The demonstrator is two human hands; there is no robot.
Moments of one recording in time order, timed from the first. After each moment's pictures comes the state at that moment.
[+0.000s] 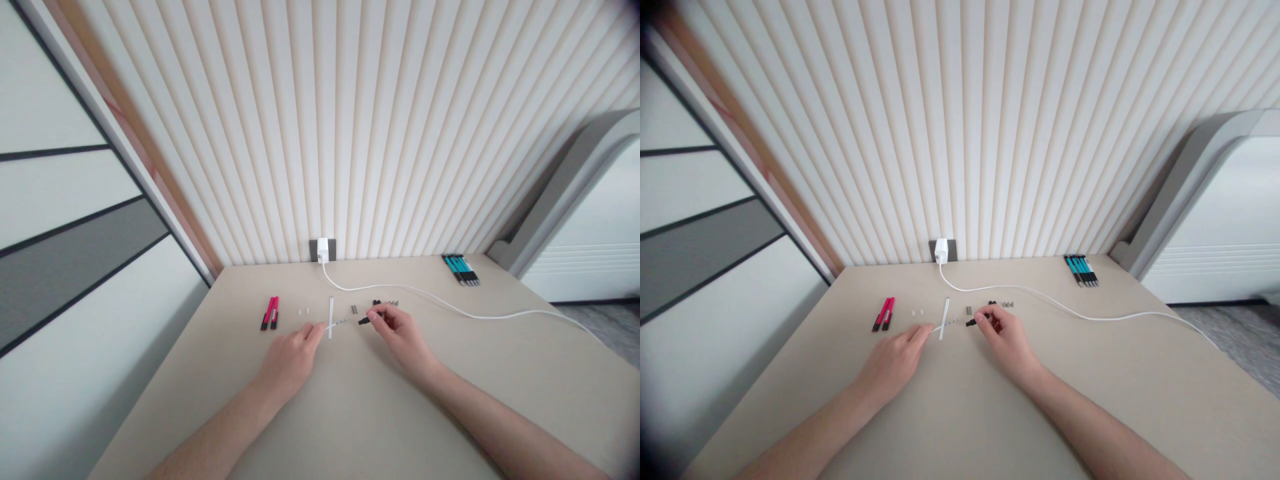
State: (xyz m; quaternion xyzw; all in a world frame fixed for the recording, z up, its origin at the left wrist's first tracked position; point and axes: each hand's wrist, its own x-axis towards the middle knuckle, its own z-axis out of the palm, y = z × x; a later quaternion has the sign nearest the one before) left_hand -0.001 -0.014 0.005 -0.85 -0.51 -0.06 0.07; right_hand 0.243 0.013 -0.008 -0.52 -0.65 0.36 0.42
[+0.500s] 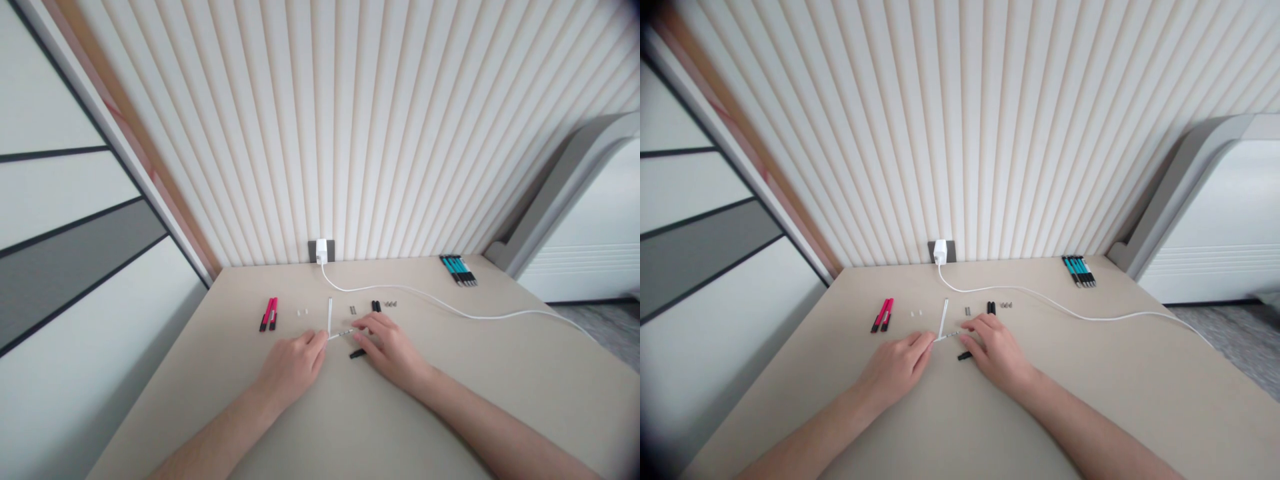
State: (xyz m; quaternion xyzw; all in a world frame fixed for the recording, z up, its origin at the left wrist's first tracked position) left_hand 0.005 -0.020 0.019 -0.86 -0.50 -0.04 0.03; right_hand 0.238 0.001 -0.003 -0.44 -0.80 0.22 0.33
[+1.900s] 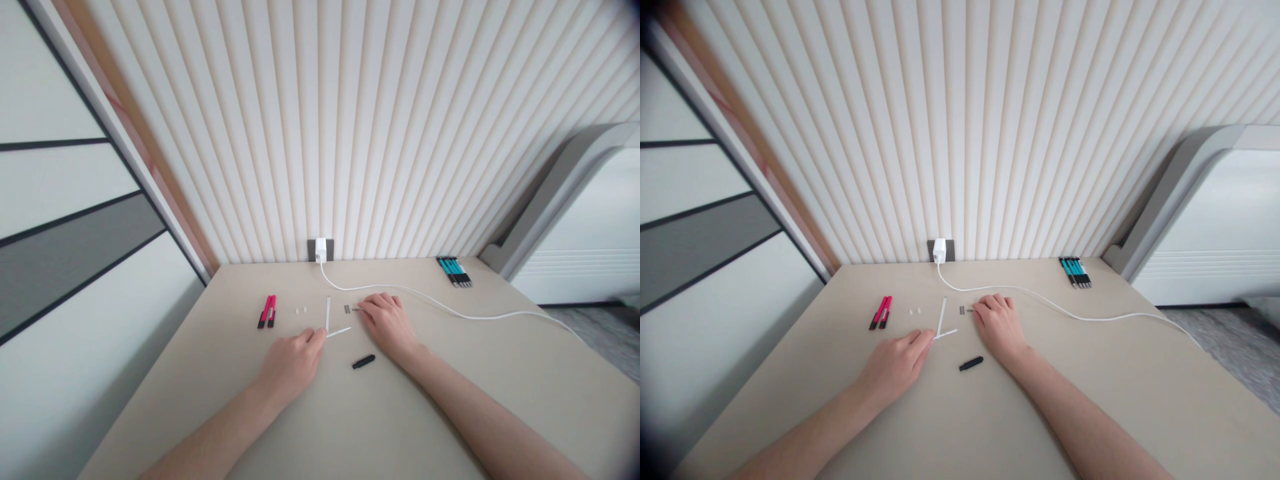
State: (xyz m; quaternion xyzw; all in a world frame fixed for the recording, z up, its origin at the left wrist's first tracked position) left_hand 0.008 -0.022 0.017 -0.86 -0.51 -0.03 0.02; right_hand 0.245 0.040 -0.017 -0.52 -0.82 -0.03 0.23
